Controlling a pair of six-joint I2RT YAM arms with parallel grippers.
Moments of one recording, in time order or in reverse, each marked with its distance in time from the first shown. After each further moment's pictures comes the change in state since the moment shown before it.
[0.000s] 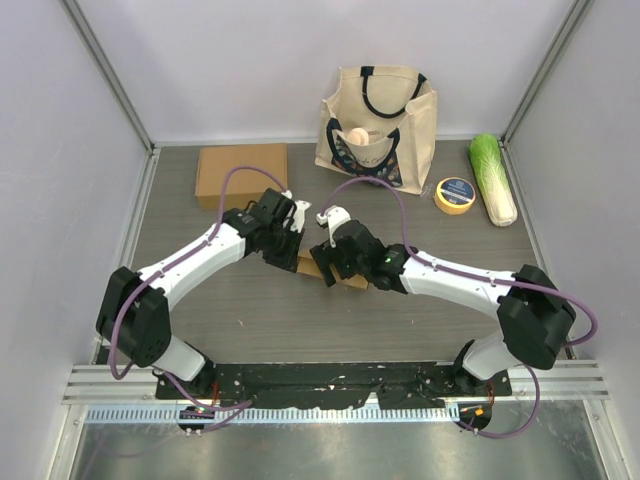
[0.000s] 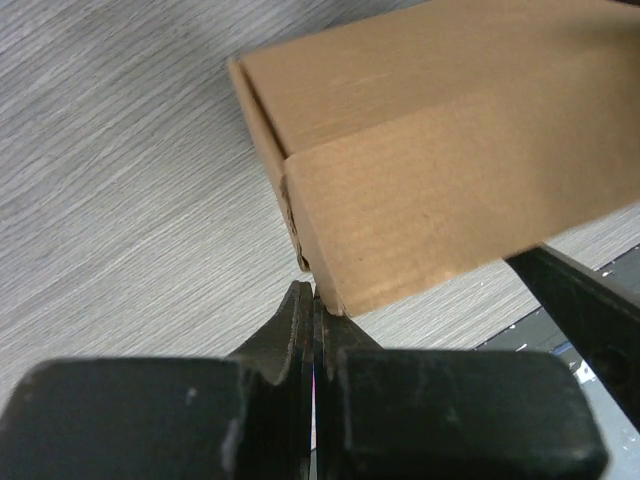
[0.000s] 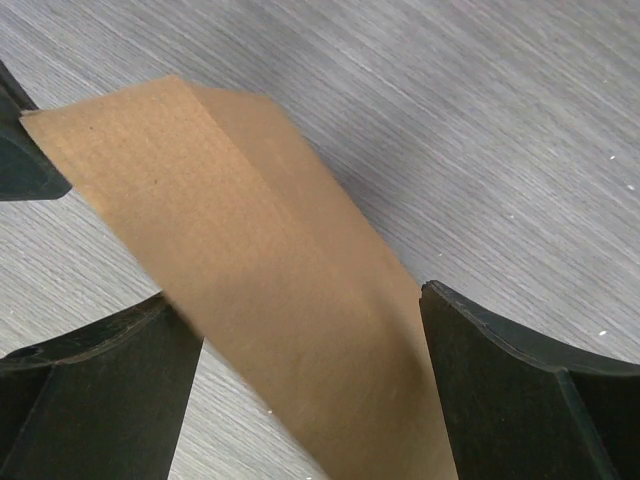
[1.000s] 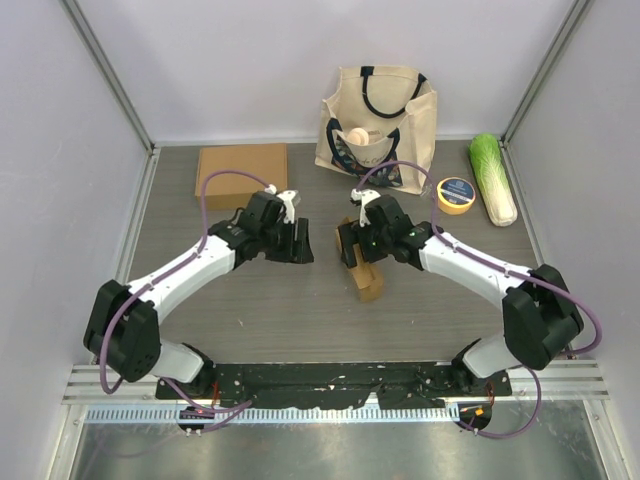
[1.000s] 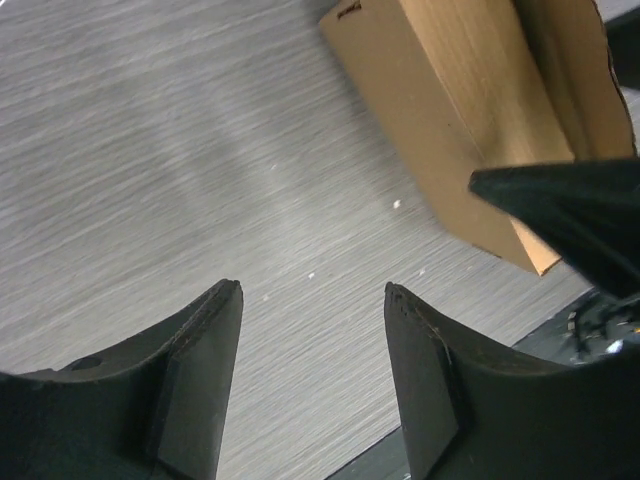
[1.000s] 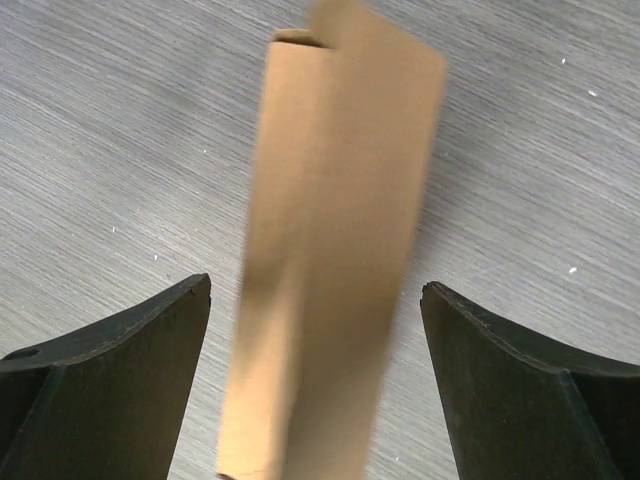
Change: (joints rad) left arm 0.023 -0.097 -0.135 0.251 -0.009 -0.209; right arm -0.251 -0.011 0.034 -0.144 -0.243 0.069
